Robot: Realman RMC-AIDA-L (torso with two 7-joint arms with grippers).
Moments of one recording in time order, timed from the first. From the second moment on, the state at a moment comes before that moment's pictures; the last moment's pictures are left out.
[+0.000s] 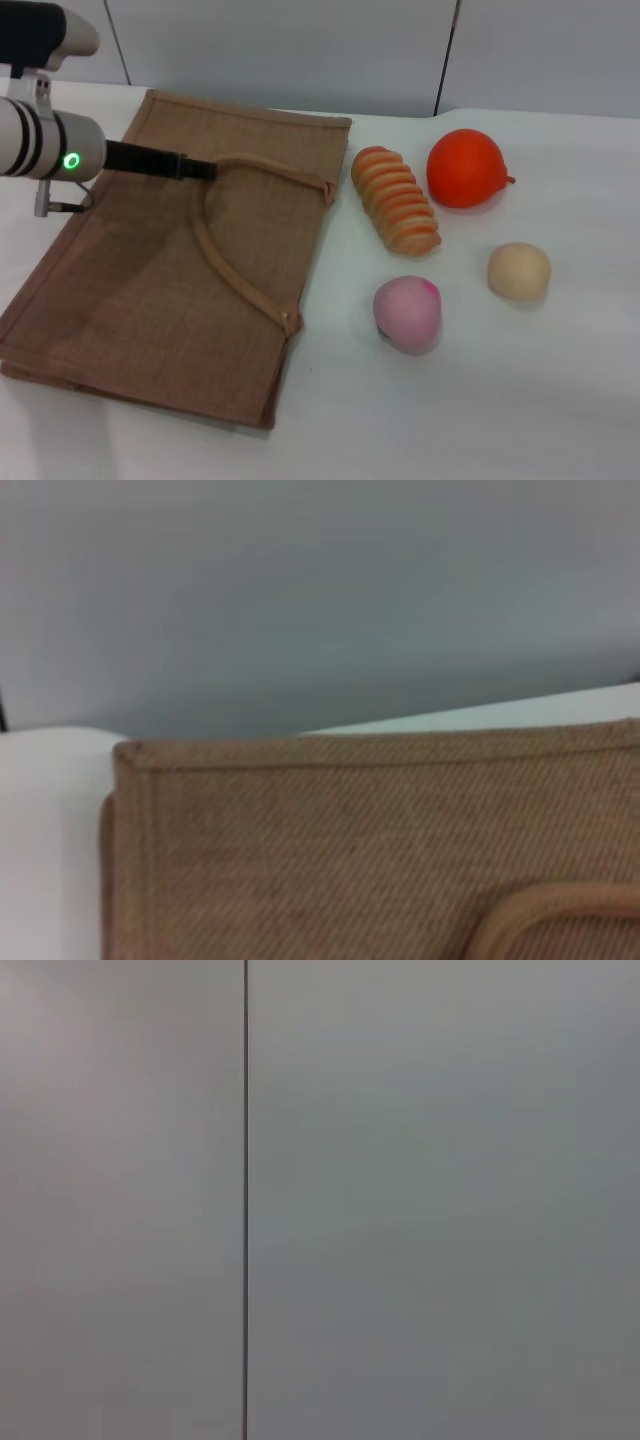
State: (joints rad) left arm -0.87 -2.03 0.42 0.58 -0.47 -0.95 1.06; right arm 0.46 2.01 -0.72 -0.17 -0.82 -1.52 0.54
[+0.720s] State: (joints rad) left arm -0.88 -2.03 0.44 0.51 -0.50 -0.94 1.13; right arm 0.47 2.01 -0.72 -0.17 -0.82 -1.53 0.54
